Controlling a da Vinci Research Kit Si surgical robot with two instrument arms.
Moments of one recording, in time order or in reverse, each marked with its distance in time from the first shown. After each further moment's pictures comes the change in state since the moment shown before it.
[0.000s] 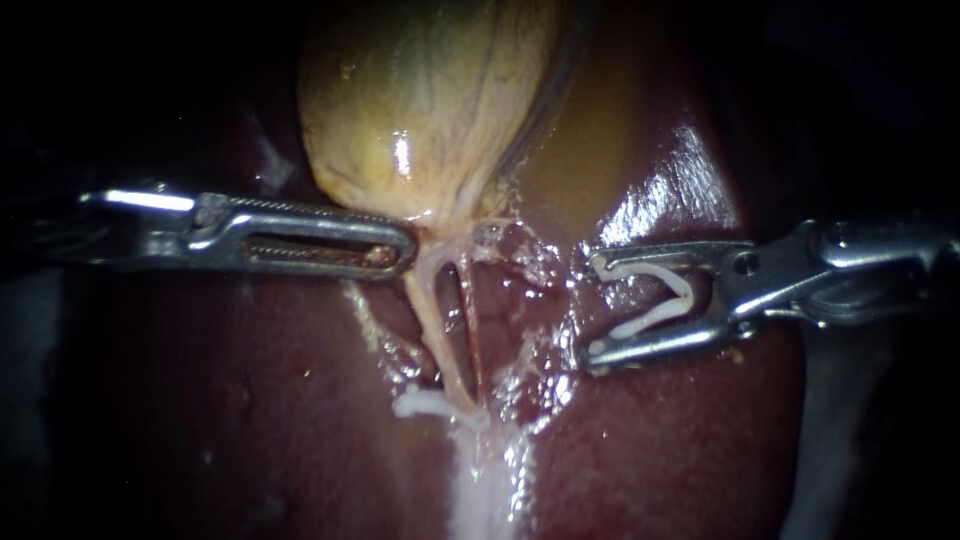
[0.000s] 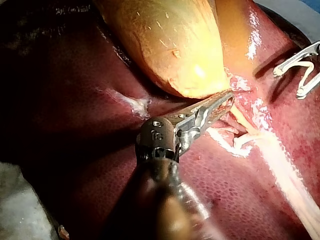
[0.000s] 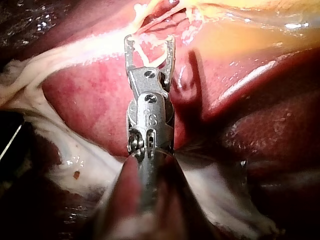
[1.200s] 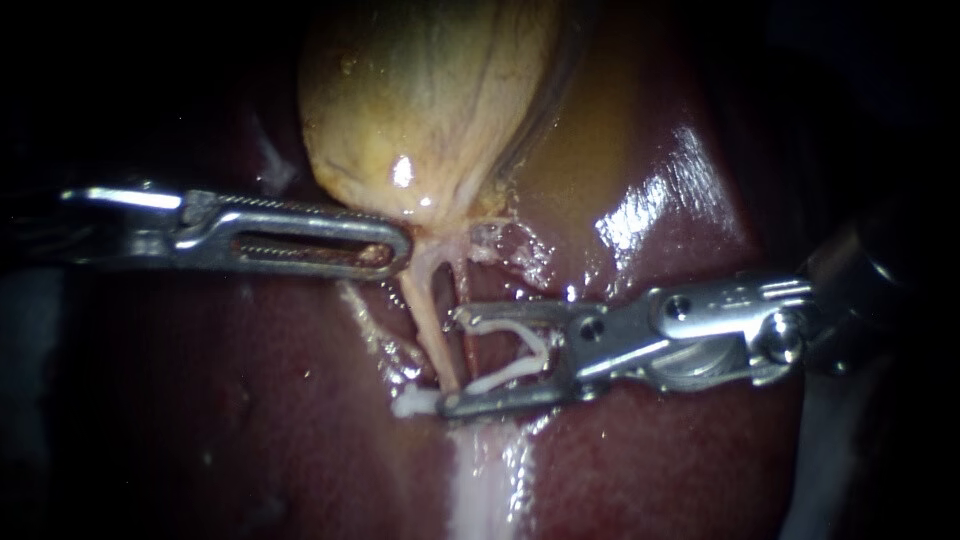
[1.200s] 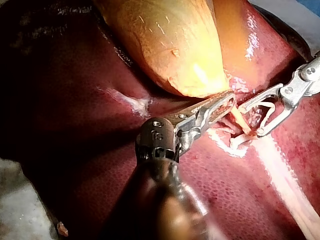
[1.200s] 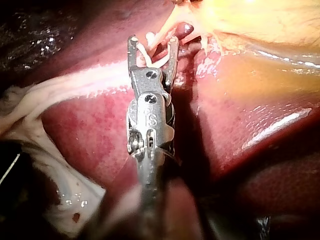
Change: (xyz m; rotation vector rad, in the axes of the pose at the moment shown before) right arm -0.003 -0.001 0.013 0.026 0.004 -0.001; left arm 0.000 0.000 0.000 -0.008 0.003 -0.009
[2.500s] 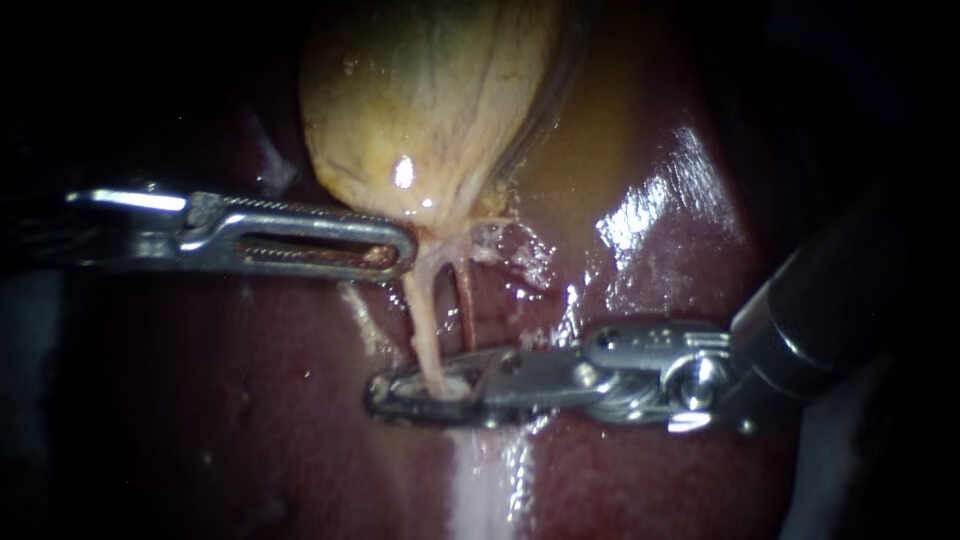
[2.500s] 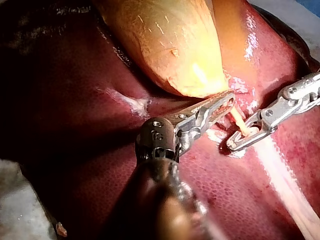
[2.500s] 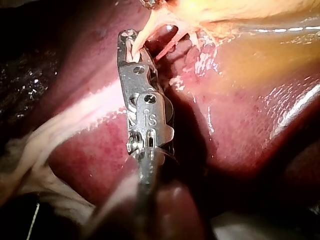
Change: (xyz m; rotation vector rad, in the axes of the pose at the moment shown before) right arm -0.003 0.000 0.005 0.056 -0.016 0.236; left arm 0.000 0.000 0.000 0.002 0.001 0.001
